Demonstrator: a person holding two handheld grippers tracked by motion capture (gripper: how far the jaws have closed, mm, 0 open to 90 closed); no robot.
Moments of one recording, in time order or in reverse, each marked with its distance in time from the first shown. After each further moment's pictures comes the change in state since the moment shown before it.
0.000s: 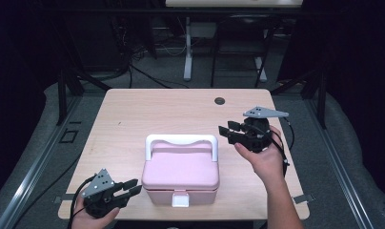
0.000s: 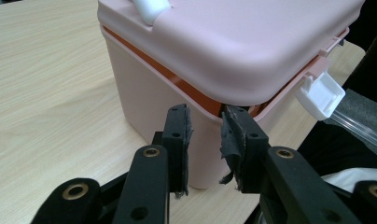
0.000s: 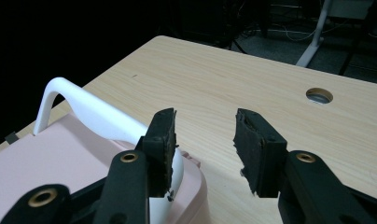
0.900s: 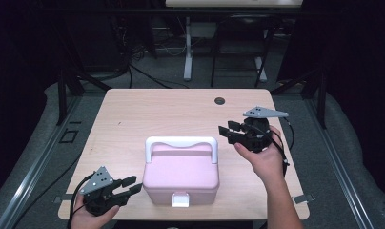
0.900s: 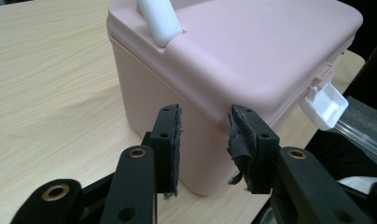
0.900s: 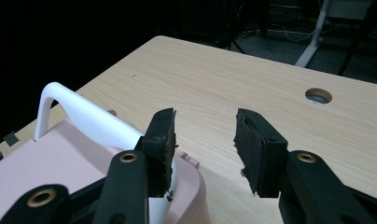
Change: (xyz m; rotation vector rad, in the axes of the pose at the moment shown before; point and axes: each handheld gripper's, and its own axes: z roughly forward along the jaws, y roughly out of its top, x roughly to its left) left arm 0.006 0.004 0.001 -0.020 -0.001 -0.031; right arm 0.000 0.000 0.000 -0.001 -0.003 -0.001
